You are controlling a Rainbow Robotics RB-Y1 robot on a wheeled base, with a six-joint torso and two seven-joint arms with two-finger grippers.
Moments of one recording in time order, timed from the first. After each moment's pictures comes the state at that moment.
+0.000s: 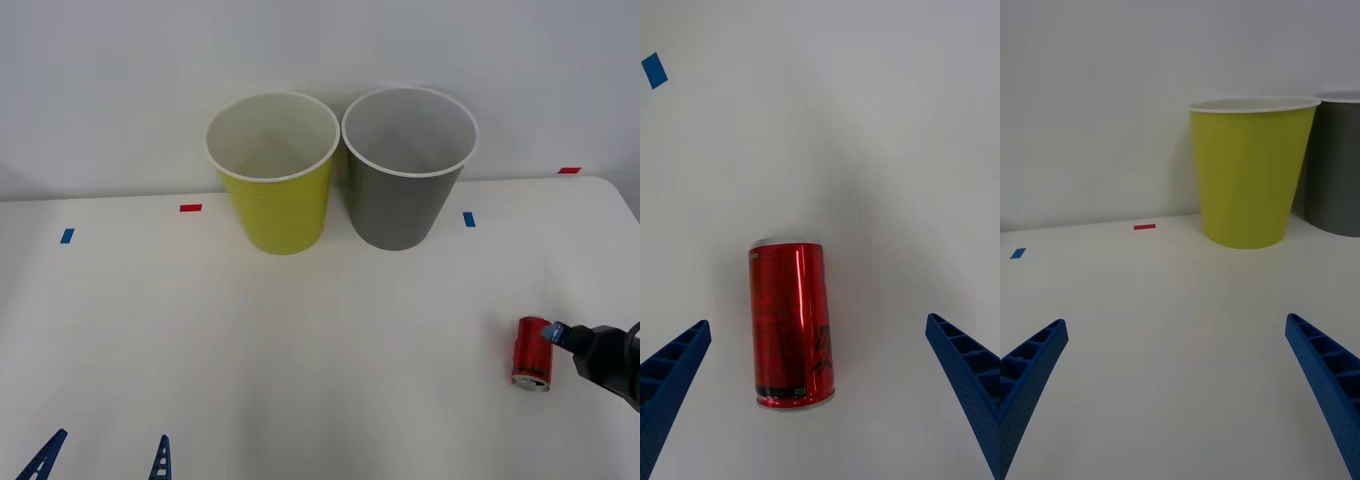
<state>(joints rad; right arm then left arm) 0.30 -0.40 -0.19 -2.41 -0.41 1.40 0.99 1.17 0.34 -0.33 -2.15 0.16 -0.64 -1.69</state>
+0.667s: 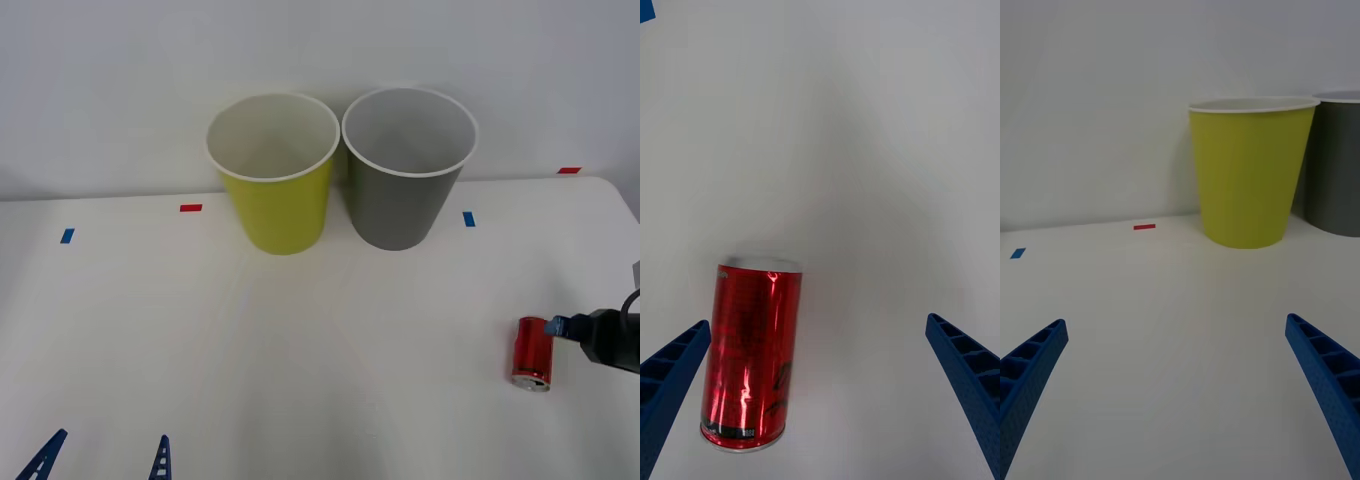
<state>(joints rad) 0.11 -0.46 -0.25 -2.20 -0.53 1.53 1.25 1.17 0.34 -0.33 -2.15 0.16 -0.64 -1.69</state>
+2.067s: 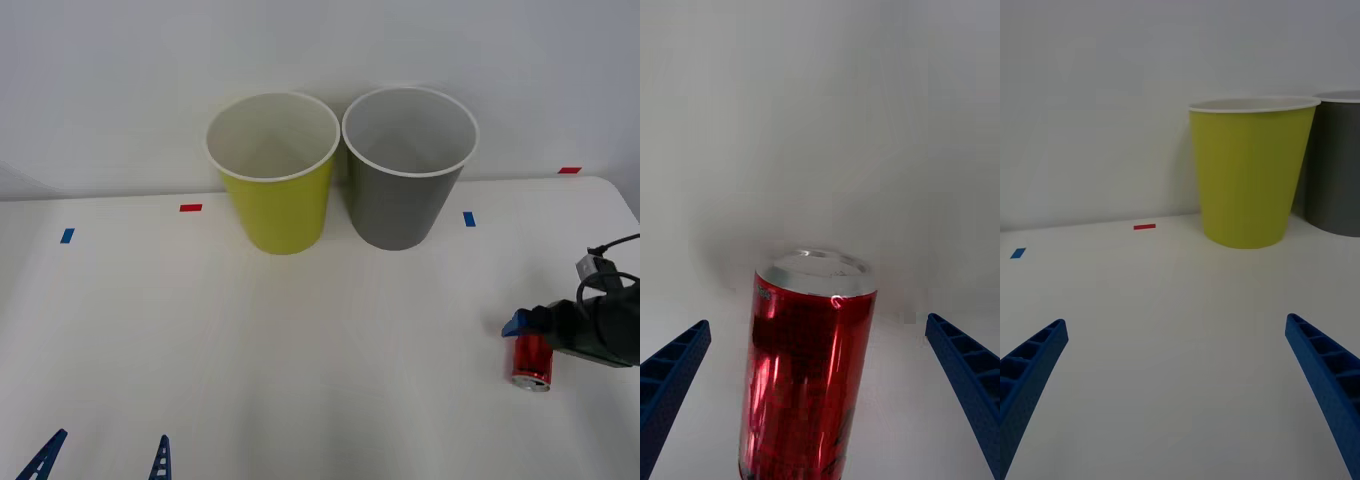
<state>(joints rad) -0.07 -0.57 -0.13 -1.88 -0.74 1.53 1.24 1.17 0.34 -0.33 -2.15 0.16 -0.64 -1.69</state>
